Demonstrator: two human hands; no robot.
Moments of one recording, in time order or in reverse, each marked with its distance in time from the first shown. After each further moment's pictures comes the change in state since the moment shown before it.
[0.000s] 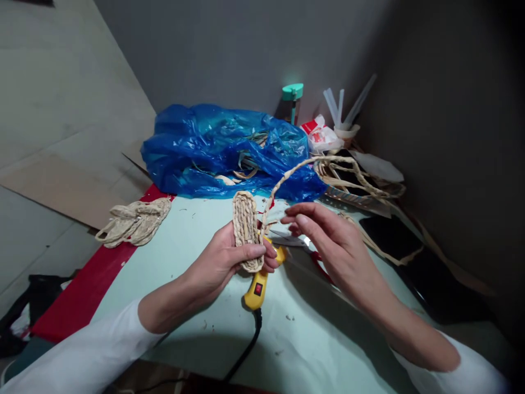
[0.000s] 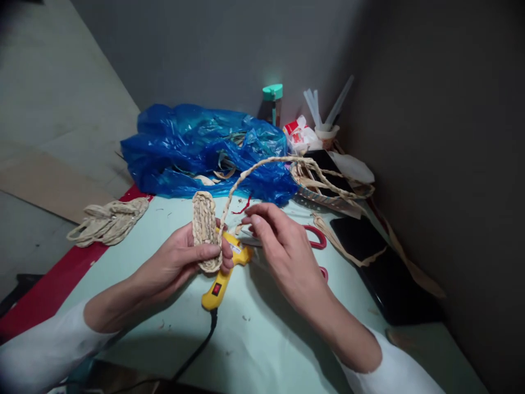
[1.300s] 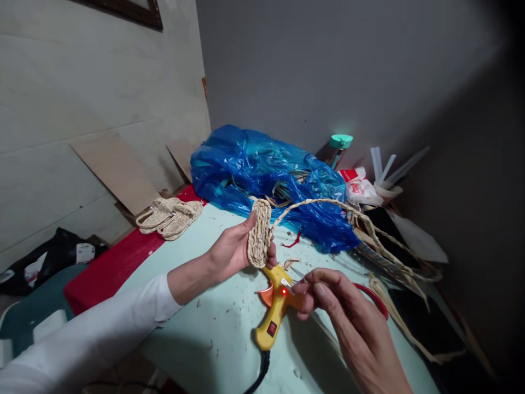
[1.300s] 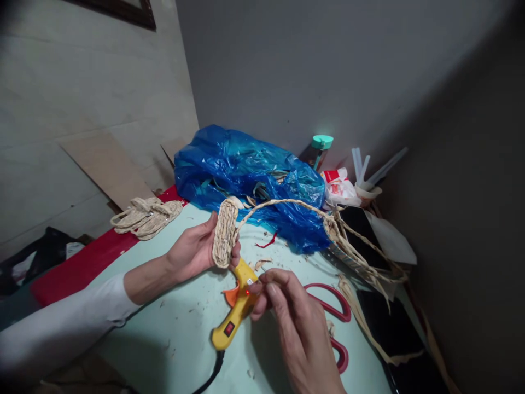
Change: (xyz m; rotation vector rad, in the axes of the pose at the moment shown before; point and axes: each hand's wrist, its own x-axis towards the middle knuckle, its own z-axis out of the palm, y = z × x) left_hand 0.030 0.021 -0.042 -0.317 -0.017 0.068; right_hand -0.013 0.010 0.007 0.122 -0.256 -0.012
